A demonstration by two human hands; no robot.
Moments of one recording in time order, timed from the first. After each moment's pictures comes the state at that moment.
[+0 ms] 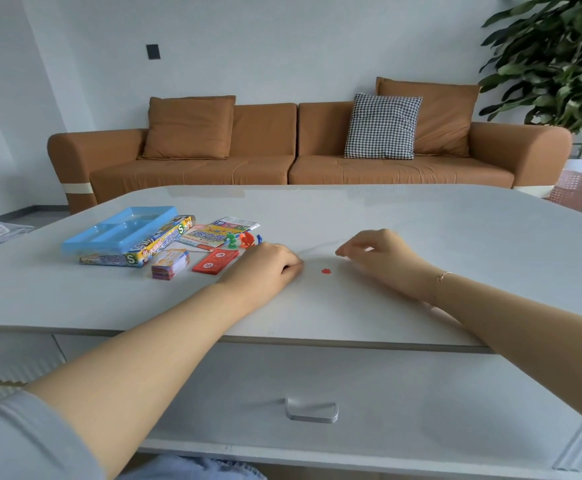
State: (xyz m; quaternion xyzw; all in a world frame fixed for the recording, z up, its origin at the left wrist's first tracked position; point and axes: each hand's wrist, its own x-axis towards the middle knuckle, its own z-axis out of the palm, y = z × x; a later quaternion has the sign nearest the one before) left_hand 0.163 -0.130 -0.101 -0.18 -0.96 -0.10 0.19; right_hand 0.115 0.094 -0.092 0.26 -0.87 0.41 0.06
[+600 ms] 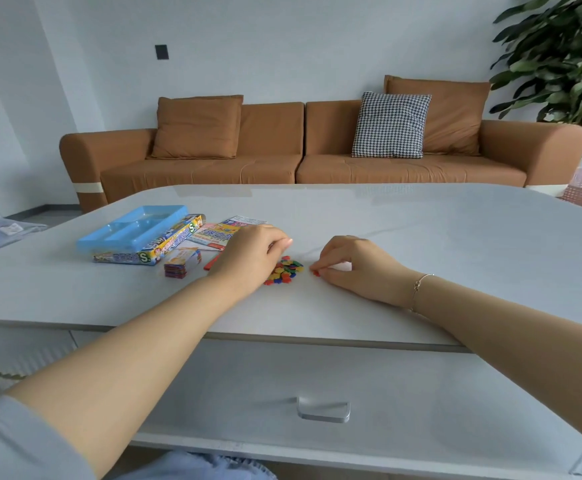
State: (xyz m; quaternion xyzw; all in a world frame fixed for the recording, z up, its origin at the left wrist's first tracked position) left_hand 0.171 -0.152 -0.087 -0.14 -0.93 -0.18 0.30; right_hand 0.131 0.058 -0.095 0.43 -0.86 0.25 0.12
